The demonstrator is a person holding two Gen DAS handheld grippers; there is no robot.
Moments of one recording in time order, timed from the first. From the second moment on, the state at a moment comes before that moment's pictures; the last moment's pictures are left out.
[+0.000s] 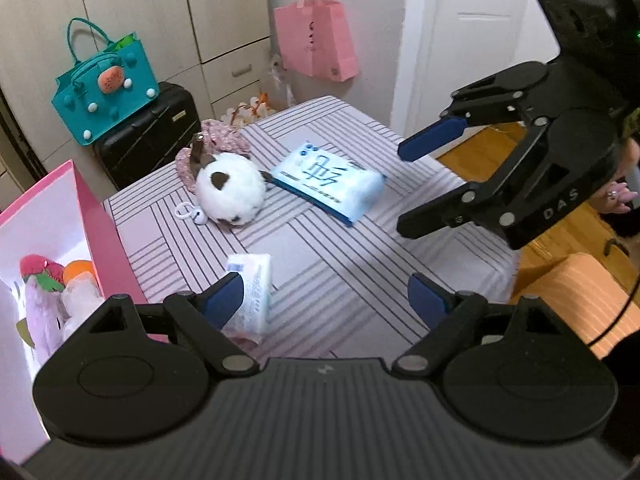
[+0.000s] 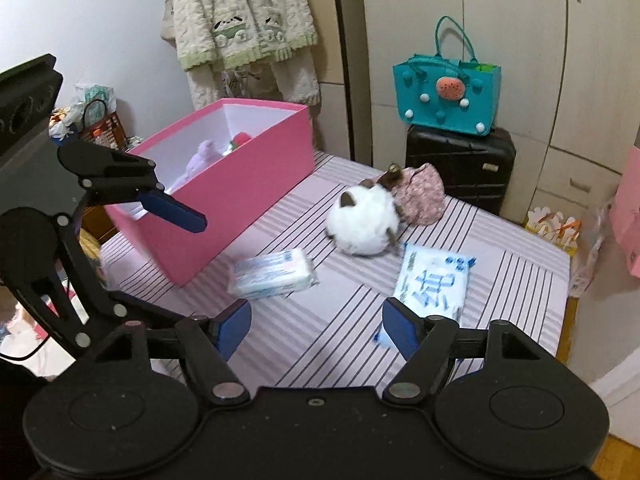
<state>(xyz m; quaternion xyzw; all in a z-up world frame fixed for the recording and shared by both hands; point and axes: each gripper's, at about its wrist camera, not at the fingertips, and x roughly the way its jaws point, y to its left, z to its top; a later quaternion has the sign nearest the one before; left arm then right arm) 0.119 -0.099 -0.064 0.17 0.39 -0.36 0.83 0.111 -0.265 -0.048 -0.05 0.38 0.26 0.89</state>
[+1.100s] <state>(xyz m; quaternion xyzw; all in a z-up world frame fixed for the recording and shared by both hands) 0.186 -0.114 -0.135 0.16 0.44 -0.24 0.85 0.331 -0.279 -0.122 0.02 0.41 0.18 0.89</state>
